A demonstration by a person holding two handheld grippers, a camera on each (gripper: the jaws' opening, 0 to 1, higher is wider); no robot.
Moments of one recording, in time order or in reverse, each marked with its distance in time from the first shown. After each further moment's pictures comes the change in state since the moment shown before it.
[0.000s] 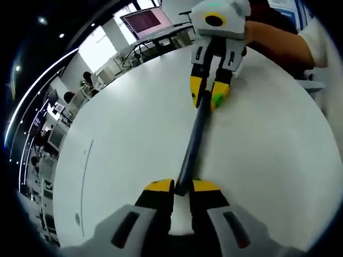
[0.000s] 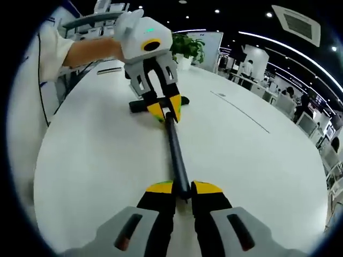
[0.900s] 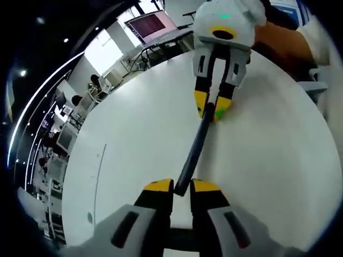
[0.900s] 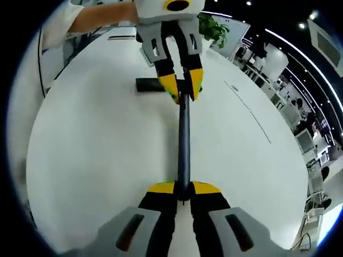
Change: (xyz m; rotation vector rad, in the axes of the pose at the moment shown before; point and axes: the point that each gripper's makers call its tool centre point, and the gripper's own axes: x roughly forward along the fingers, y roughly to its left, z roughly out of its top) left arm -0.026 0.011 0.017 -0.006 -0.017 0.076; right arm 0.009 -0.007 0.000 -0.226 0.233 -0.068
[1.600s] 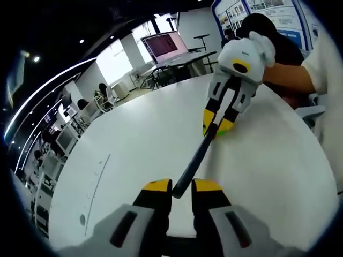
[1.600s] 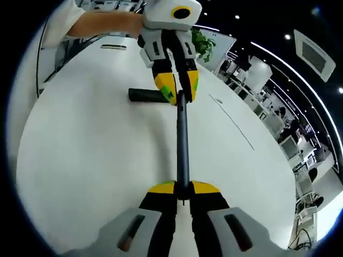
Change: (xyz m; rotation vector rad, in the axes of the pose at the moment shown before) left arm -0.008 0.006 0.012 -0.062 -0.158 0.016; right arm -0.019 -0.007 0.008 -0.010 -0.134 -0.149
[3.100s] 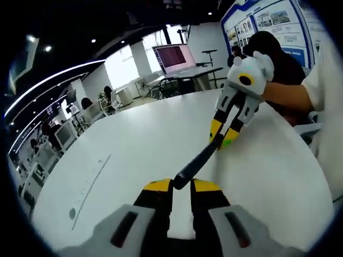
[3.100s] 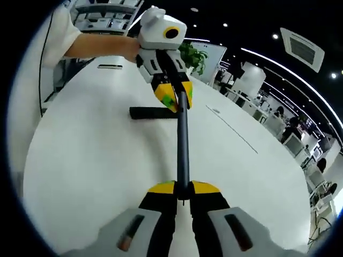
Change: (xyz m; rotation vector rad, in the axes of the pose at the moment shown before) left arm -0.018 0.009 0.013 -0.205 -0.213 -0.034; right arm -0.007 0.013 0.015 0.212 -0.204 0.069
